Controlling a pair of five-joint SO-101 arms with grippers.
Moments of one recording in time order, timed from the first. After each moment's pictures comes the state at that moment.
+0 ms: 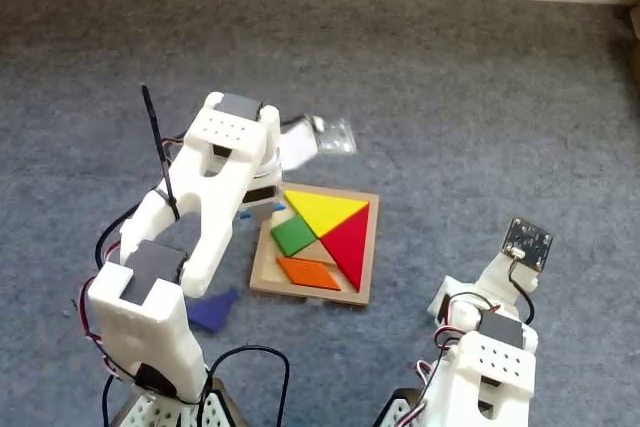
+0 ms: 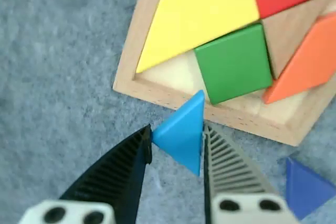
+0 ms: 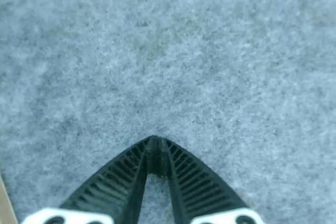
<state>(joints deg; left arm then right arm) 10.8 16.8 2.8 79.4 -54.9 13.5 -63.5 90.3 48.2 -6.6</state>
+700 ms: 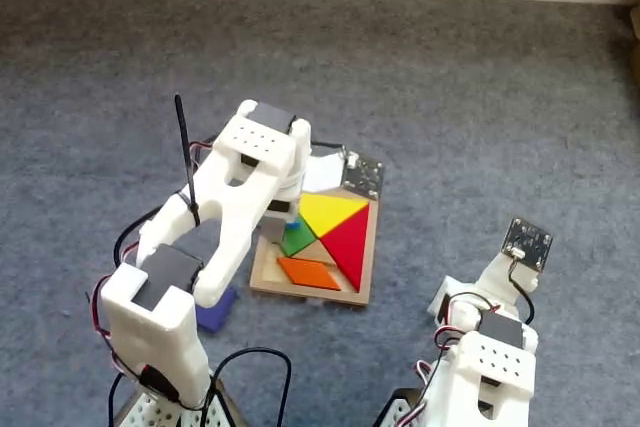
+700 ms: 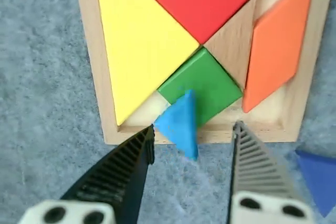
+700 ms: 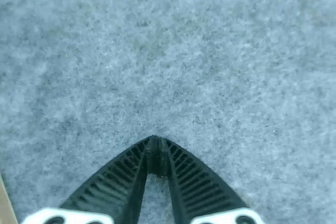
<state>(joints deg) 17.4 16.8 2.8 79.4 -69.1 13.5 -63.5 90.3 48.2 -6.6</state>
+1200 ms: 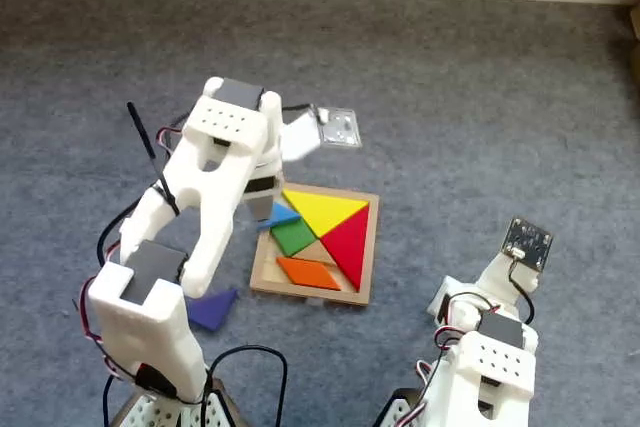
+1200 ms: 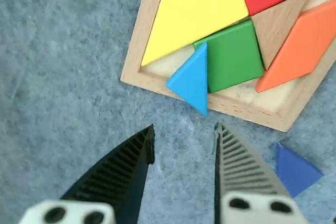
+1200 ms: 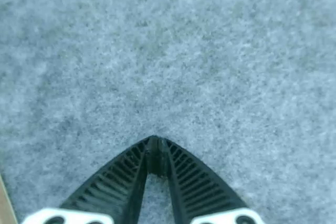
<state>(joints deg) 10.8 16.8 -4.4 86.9 -54.9 13.5 -63.5 90.3 48.2 -6.6</state>
